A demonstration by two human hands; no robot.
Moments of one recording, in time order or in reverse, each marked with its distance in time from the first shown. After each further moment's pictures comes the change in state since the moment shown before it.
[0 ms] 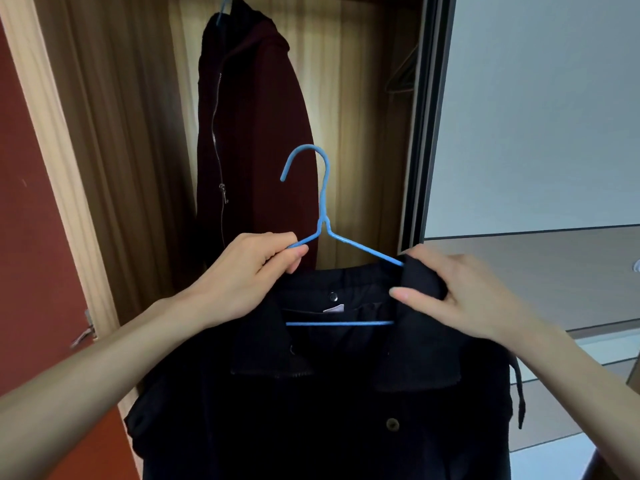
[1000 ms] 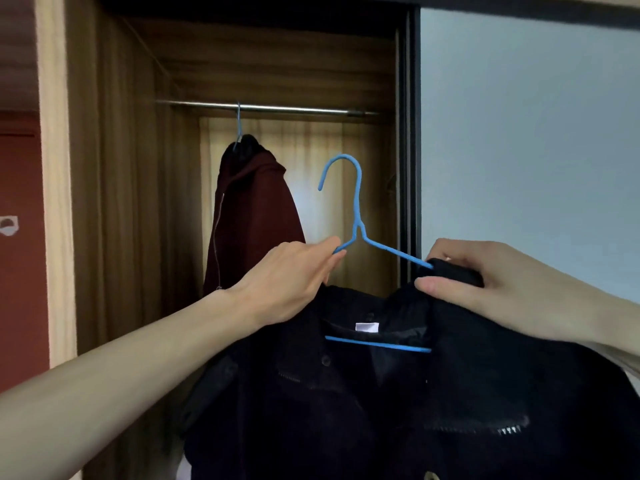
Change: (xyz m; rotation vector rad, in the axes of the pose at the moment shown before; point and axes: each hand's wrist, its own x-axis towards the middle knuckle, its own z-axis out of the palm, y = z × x) left_hand 0.154 0.045 -0.020 0.414 0.176 0.254; right_hand 0.074 0.010 -0.144 0.082 0.005 0.038
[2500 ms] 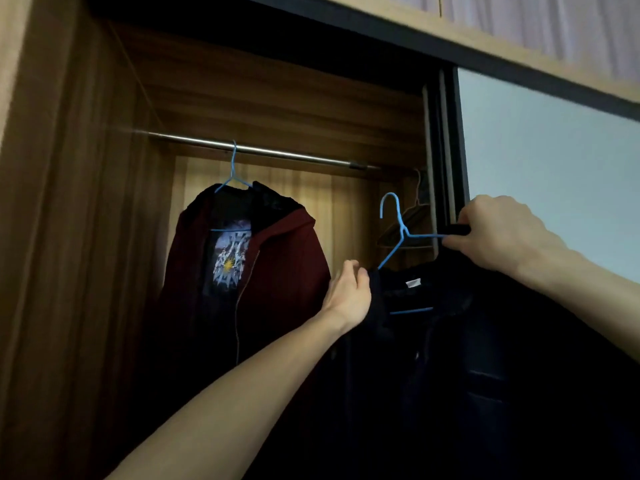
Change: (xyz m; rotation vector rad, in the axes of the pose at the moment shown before) left_hand 0.141 -0.127 0.120 -0.618 0.045 -0.537; right_hand 0.197 0.013 -0.001 -0.655 0.467 0.462
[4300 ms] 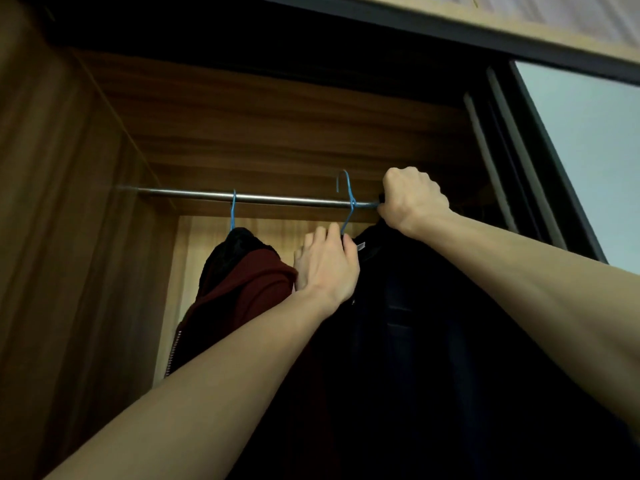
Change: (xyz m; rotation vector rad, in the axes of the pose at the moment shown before) left_hand 0.152 0.005 -0.091 0.581 0.491 0.295; right_hand 0.196 -0.141 0.080 0.138 0.241 -0.047
